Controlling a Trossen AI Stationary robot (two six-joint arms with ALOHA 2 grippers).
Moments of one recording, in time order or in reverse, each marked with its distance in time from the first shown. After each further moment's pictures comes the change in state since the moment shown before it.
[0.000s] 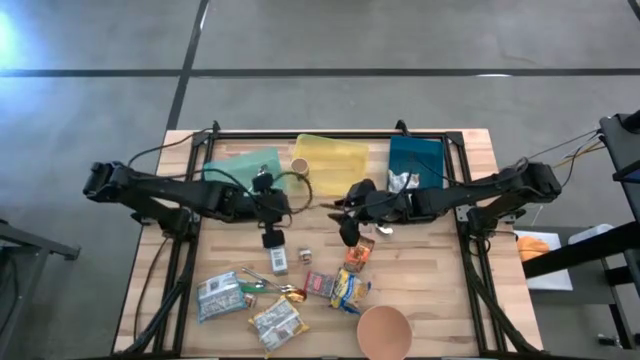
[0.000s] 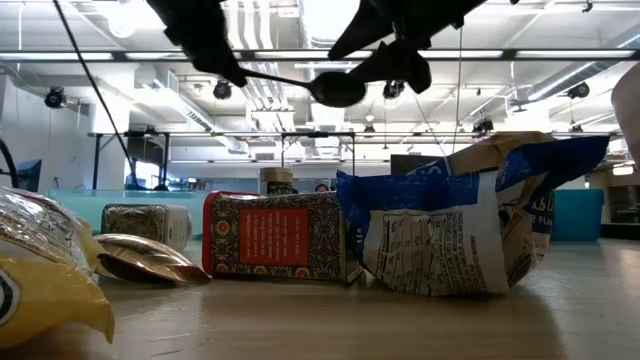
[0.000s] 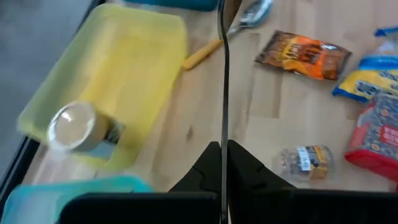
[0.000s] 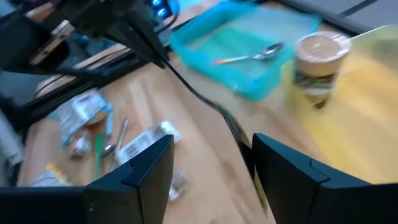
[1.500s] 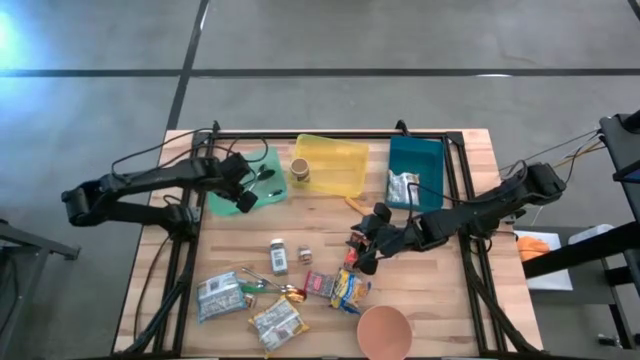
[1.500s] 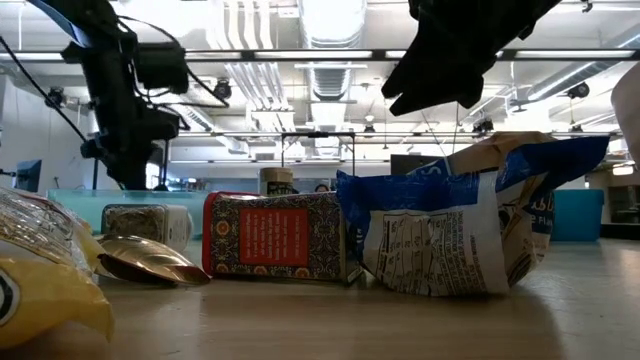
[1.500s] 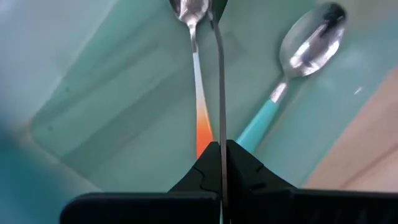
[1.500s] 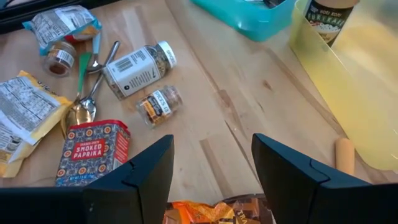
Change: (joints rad) left arm 0.625 -0.213 -0.457 -0.135 0.270 -0.242; right arm 0.190 -0.024 -0.143 -0.076 0.145 0.003
